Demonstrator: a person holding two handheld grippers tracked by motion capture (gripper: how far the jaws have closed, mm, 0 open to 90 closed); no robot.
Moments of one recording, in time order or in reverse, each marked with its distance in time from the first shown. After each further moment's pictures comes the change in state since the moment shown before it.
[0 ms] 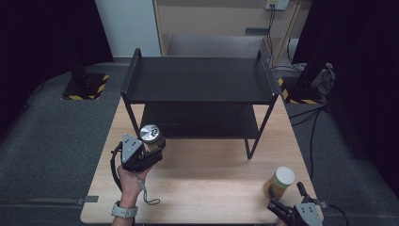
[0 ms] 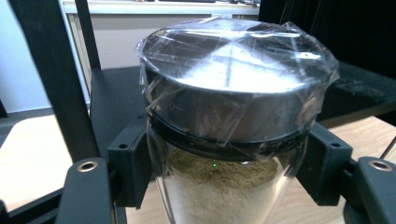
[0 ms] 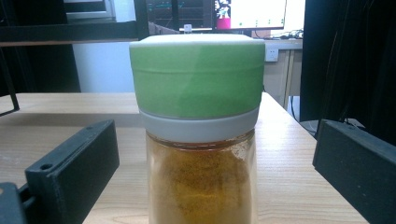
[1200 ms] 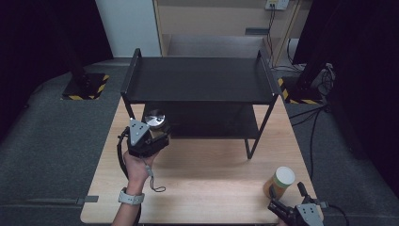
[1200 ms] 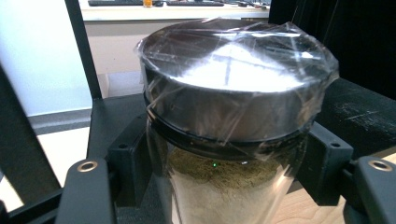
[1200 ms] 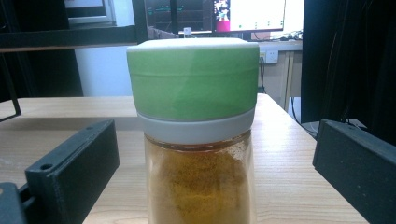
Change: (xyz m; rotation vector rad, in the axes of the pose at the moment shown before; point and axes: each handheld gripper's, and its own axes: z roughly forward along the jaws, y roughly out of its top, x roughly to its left) left arm -0.014 0.032 0.024 0.009 0.046 0.015; right arm -0.001 -0.002 -0.001 -0.012 -0.001 0.013
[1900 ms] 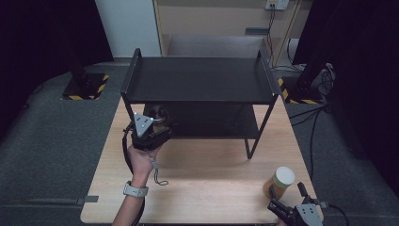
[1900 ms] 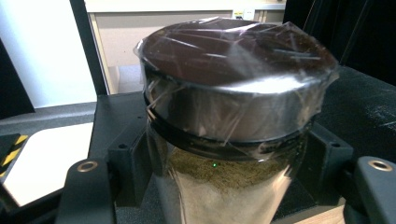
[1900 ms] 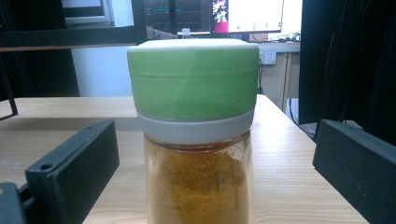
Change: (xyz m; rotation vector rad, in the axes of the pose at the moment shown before) left arm -0.001 0.005 0.024 0.031 0.033 -0.043; right arm 0.002 -0.001 0.000 -0.005 -0.008 -0.008
